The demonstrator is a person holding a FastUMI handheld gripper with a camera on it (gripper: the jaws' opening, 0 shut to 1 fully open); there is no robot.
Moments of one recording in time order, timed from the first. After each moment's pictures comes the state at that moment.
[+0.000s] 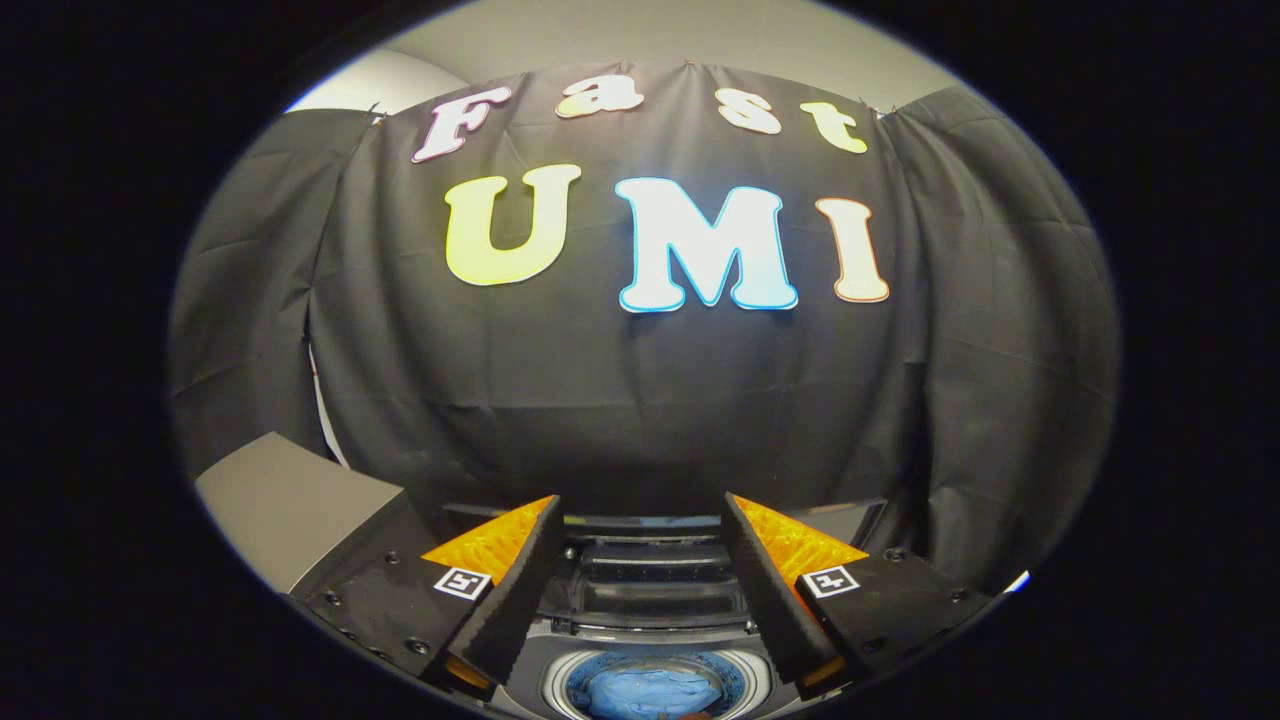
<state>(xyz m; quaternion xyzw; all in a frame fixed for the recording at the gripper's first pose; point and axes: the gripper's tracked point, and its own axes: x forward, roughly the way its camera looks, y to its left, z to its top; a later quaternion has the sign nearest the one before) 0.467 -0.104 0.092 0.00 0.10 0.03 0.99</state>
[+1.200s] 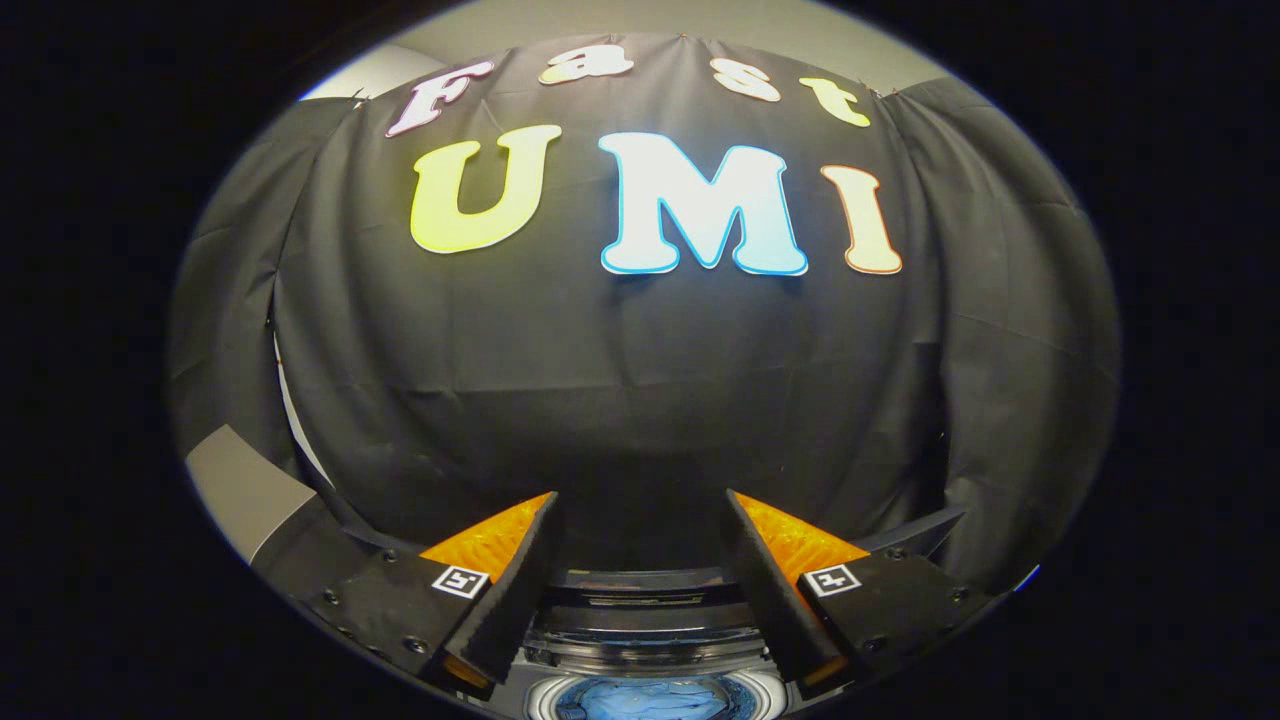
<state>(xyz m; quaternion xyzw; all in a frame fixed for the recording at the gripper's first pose) 0.528 -0.105 0.041 0.00 0.12 0.02 0.99</state>
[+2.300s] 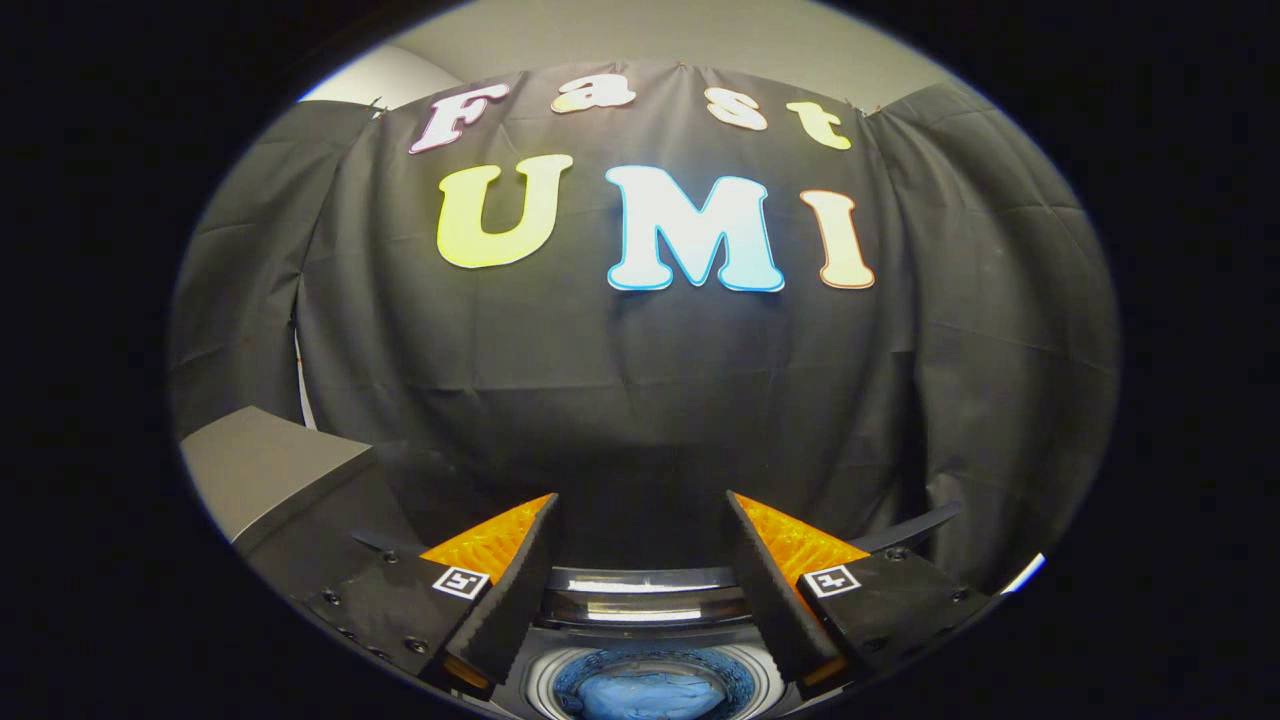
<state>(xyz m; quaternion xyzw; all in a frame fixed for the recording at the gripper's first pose) 0.447 -0.103 0.029 -0.01 0.08 0.01 1.00</state>
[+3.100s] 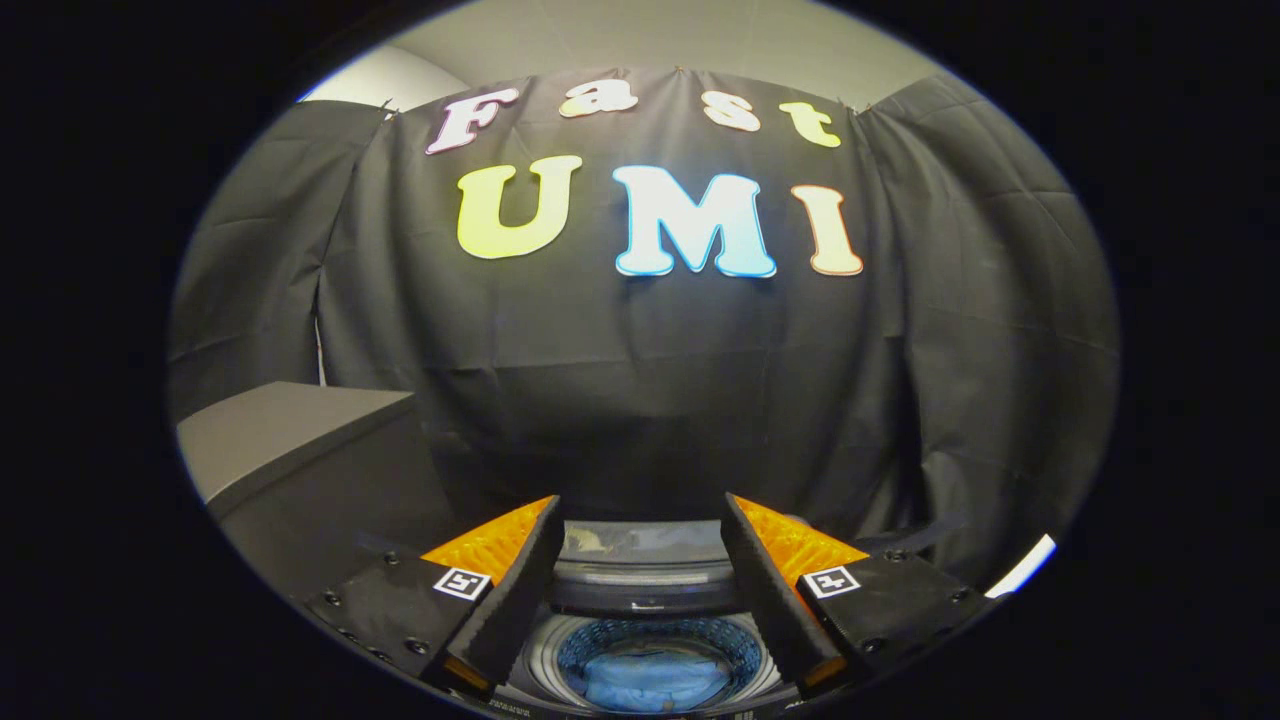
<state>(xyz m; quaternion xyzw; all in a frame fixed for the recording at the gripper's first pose) 0.378 -0.098 -0.021 0.00 0.10 0.02 1.00</state>
